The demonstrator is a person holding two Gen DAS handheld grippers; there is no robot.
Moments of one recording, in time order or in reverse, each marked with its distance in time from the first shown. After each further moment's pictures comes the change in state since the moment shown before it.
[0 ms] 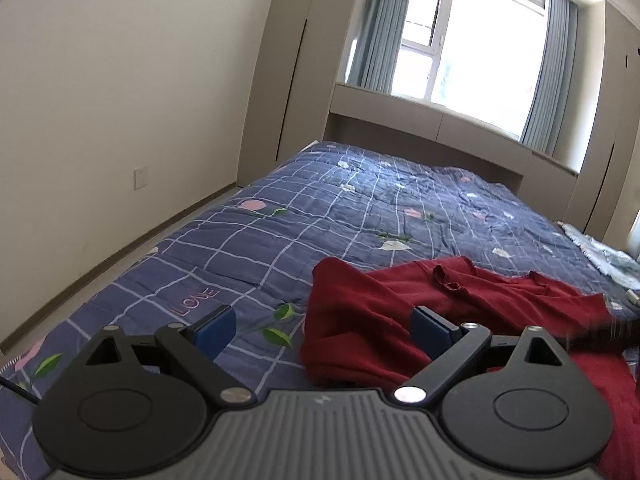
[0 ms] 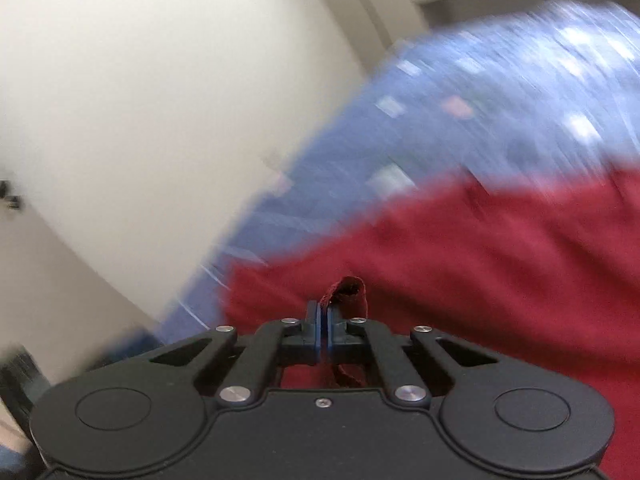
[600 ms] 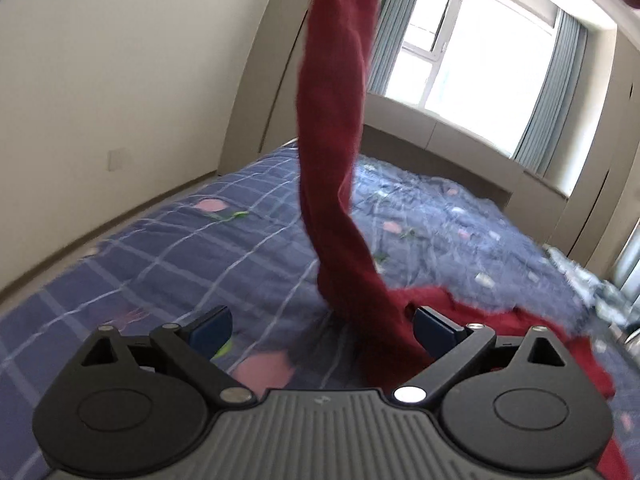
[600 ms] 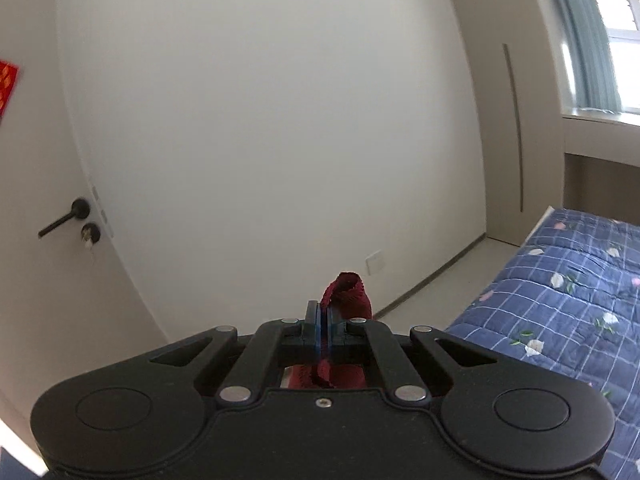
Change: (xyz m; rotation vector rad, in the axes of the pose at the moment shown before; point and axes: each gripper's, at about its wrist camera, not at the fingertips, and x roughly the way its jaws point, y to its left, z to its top) left arm 0.062 -0.031 0.031 -0.099 0.011 -0.089; right arm 0.020 0.225 0.234 -0.398 -0.128 0.143
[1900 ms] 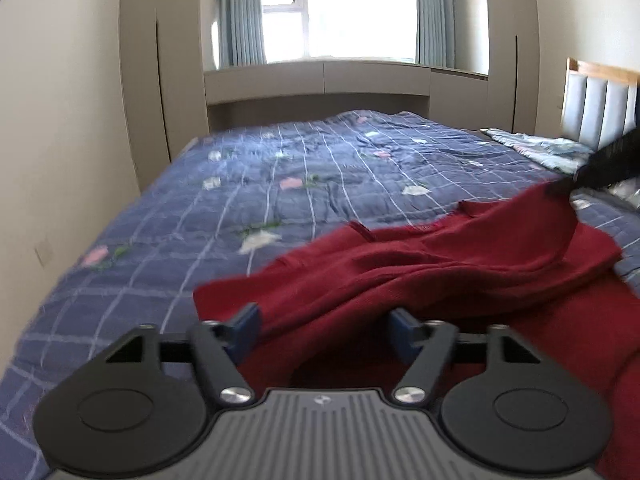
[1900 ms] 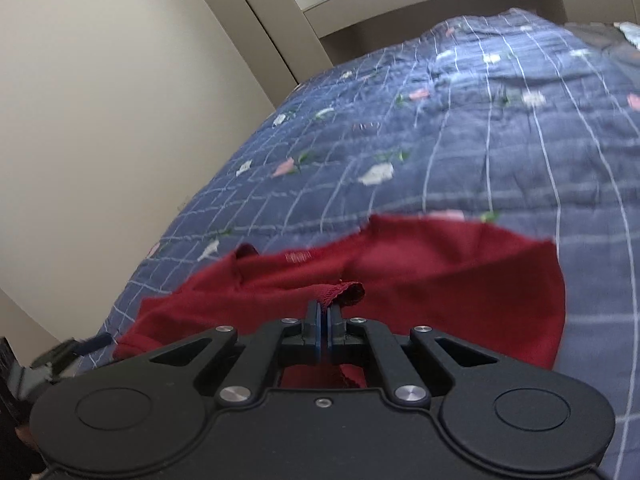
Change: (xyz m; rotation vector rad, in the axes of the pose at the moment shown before) left arm 0.038 -0.107 -0.038 0.450 0.116 -0.081; right arm -0.211 -0.297 -0.364 0.510 0.063 -0.347
